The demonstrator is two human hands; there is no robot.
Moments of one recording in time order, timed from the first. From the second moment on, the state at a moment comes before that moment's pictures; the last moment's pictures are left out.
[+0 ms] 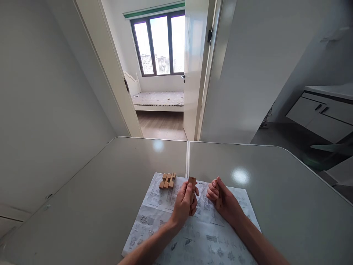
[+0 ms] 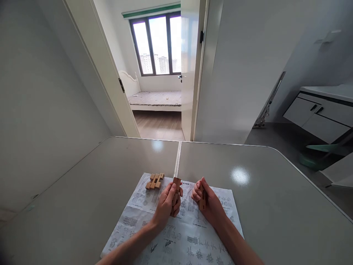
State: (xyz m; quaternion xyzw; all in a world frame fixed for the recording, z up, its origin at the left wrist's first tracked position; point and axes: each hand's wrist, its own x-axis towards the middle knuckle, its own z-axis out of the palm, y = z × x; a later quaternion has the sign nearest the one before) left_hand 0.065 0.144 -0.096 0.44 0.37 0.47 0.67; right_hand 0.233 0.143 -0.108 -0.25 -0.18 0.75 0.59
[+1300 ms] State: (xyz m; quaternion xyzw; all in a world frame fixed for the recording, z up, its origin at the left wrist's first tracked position) left_hand 0.059 0.138 -0.082 0.54 0.33 0.34 0.69; right_hand 0.226 0.133 -0.115 -0.35 -0.33 0.70 0.54
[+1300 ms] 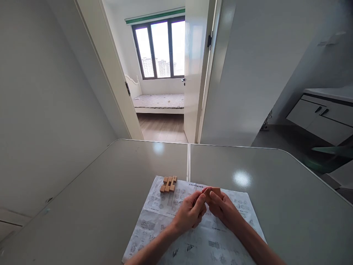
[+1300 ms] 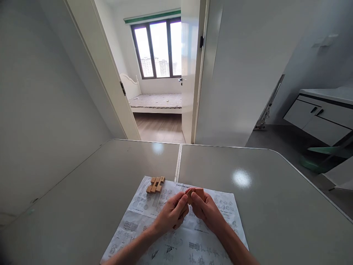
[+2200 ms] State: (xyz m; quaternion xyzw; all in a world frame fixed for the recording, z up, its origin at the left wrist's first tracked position) left_hand 0.067 0.128 -0.094 0.75 0.42 0.33 0.38; right_hand 0.238 0.144 -0.117 -0.25 -0.15 0.75 0.59
